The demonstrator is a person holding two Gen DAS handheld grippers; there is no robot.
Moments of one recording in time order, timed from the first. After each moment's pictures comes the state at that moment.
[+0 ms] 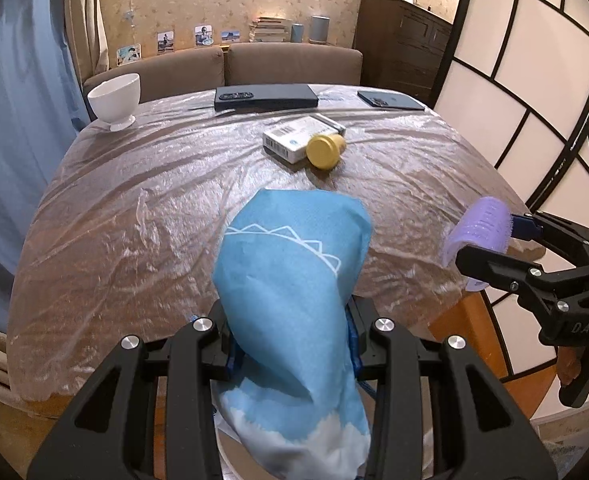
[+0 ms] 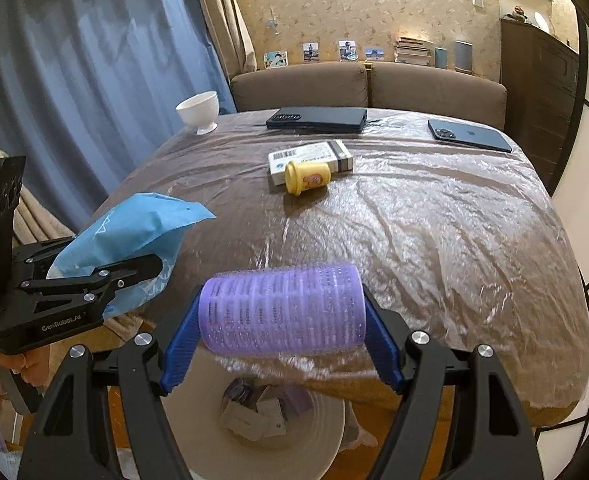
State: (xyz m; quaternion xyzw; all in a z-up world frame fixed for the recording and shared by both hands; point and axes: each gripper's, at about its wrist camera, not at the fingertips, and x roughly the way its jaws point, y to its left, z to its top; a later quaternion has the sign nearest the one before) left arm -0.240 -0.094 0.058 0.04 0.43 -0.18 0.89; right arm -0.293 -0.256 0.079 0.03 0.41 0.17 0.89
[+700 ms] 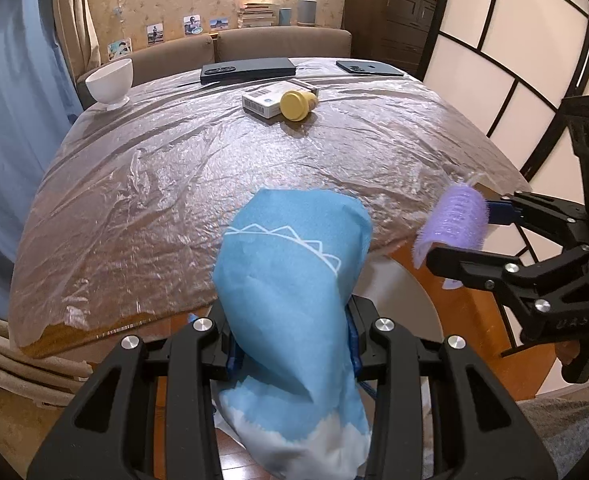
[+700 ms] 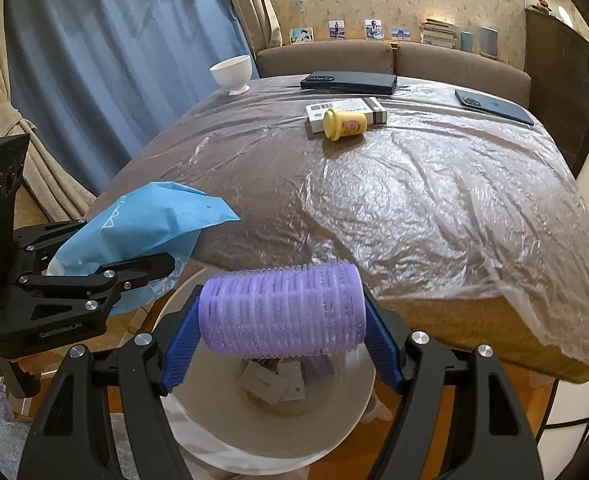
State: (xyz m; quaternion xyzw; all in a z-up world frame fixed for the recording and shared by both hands) left arm -0.294 -0.101 0.052 0.06 0.45 -0.19 0.87; right arm -0.330 -0.244 0.061 0.03 0.44 0.22 0.87
